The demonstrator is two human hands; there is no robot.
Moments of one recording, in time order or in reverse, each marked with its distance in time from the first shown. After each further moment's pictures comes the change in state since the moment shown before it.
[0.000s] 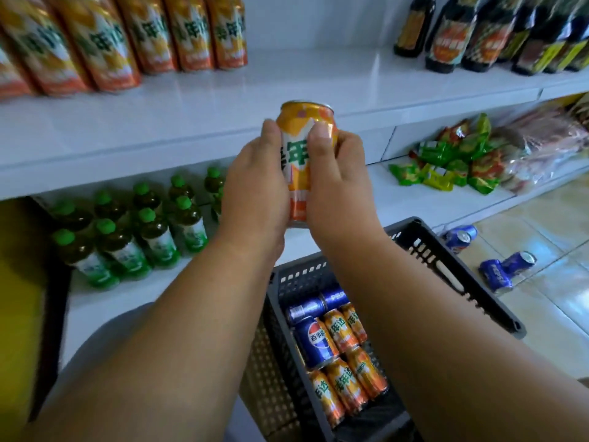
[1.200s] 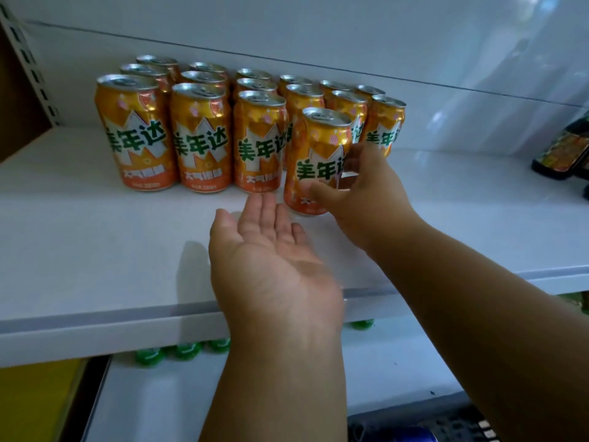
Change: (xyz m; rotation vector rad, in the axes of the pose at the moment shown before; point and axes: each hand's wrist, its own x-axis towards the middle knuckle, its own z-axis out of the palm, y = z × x) left_hand 0.140 0.068 -0.110 -1.020 0.432 -0.043; right_hand 0.180 -0.017 0.192 -0.363 -0.319 -0.205
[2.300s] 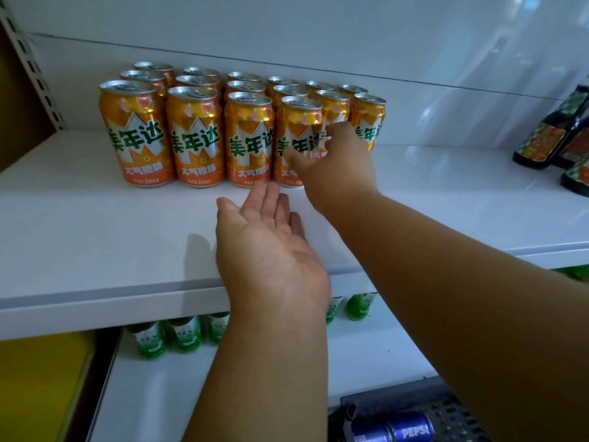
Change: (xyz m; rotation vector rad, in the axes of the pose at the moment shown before) left_hand -0.009 -0.004 -0.003 0.183 -0.071 0.036; right_hand 0.007 -0.023 0.009 -0.184 0.130 0.023
